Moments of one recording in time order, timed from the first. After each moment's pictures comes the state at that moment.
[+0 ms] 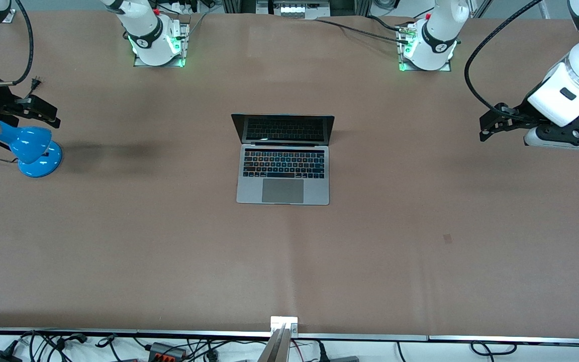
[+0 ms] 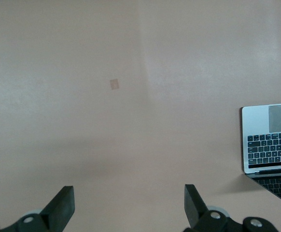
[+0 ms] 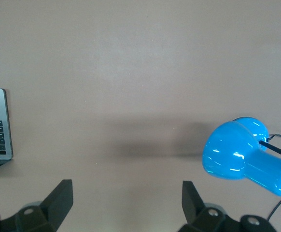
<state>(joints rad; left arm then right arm) 0.00 0.01 -0.11 -1.65 -0.02 1.70 -0.03 -0.03 -0.06 -0.01 -1.78 -0.02 1.69 -0.03</state>
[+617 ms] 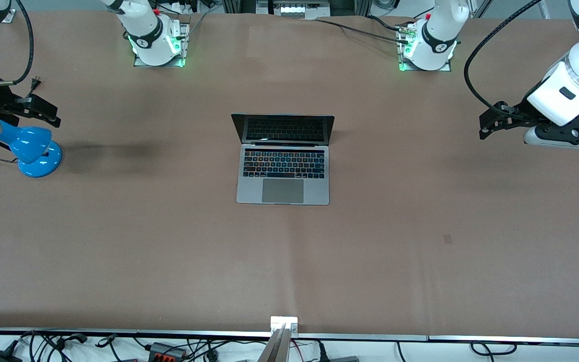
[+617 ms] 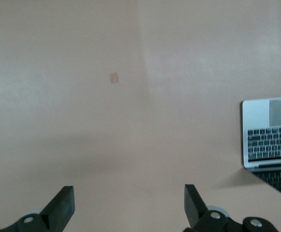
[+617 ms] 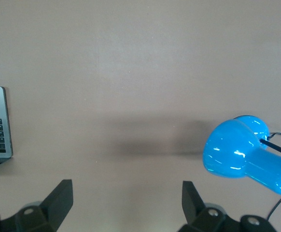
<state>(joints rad) 0.00 0.01 -0.11 -1.64 -0.02 1.64 -0.03 -0.03 -0.05 -0.01 -1.78 -0.02 1.68 -0.03</state>
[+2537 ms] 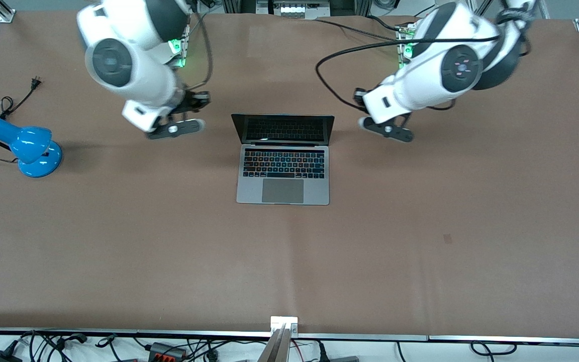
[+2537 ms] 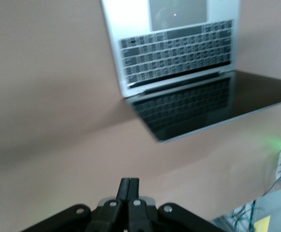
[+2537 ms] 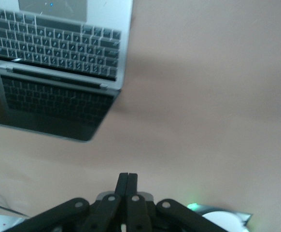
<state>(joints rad) -0.04 0.09 -0.50 -1.95 -0.39 1.86 -0.18 0.53 0.13 0.02 -1.82 0.21 1.65 0.34</state>
